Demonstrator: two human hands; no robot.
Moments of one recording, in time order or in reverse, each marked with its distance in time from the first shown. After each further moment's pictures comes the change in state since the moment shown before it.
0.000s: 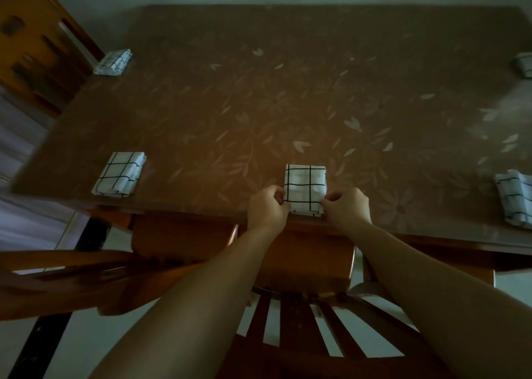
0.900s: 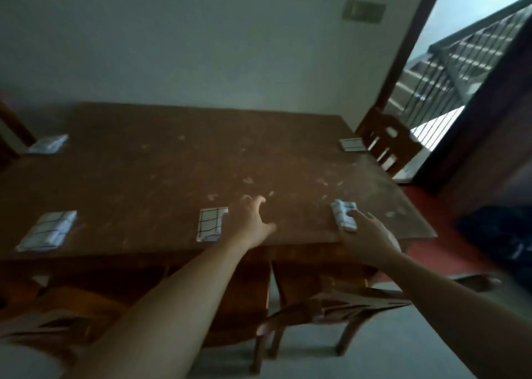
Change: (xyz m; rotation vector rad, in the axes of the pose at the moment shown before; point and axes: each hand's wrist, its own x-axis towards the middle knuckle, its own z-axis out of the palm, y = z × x) left_hand -0.148 0.169 -0.005 0.329 -0.061 0.451; right_hand -0.173 0.081 -0.255 -0.483 0.324 -0.090
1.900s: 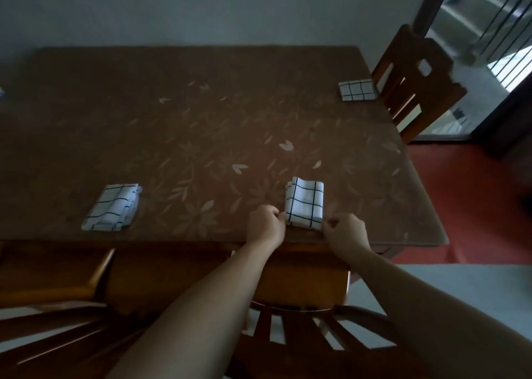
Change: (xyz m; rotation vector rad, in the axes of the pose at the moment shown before) left_hand 0.143 0.149 0.273 -0.234 -0.061 -0.445; right_hand 0.195 0.204 0.100 0.351 -0.233 0.104
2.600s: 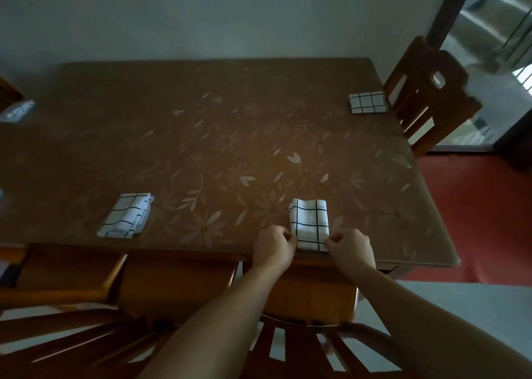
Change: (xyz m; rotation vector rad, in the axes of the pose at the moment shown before) left_hand -0.024 0.010 0.003 0.069 -0.003 0.002; right_hand 0.006 0.006 0.003 -0.011 -0.009 0.011
